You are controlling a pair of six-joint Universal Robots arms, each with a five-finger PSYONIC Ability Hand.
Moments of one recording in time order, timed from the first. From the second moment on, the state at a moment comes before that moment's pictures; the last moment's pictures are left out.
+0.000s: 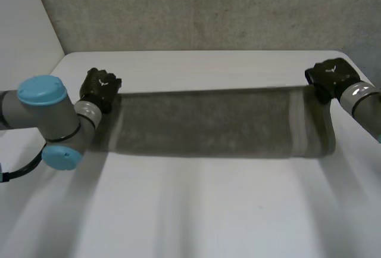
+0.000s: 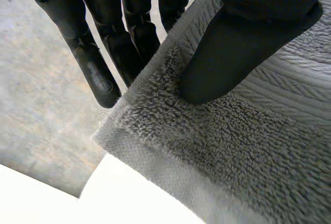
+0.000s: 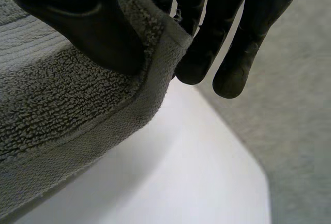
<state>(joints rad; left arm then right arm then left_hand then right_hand) 4.45 -2.37 -1.22 3.52 -1.47 3.79 1.63 -0.88 1.12 -0.02 1.26 2.53 1.14 1.22 1.22 1.22 1.01 1.33 1.34 1.34 1.33 1.18</state>
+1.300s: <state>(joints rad) 4.44 -2.01 -1.73 3.63 -1.48 3.49 1.56 -1.00 1.59 -0.17 1.26 2.54 0.18 0.18 0.18 0.18 0.03 1.31 1.30 1.34 1.34 1.15</state>
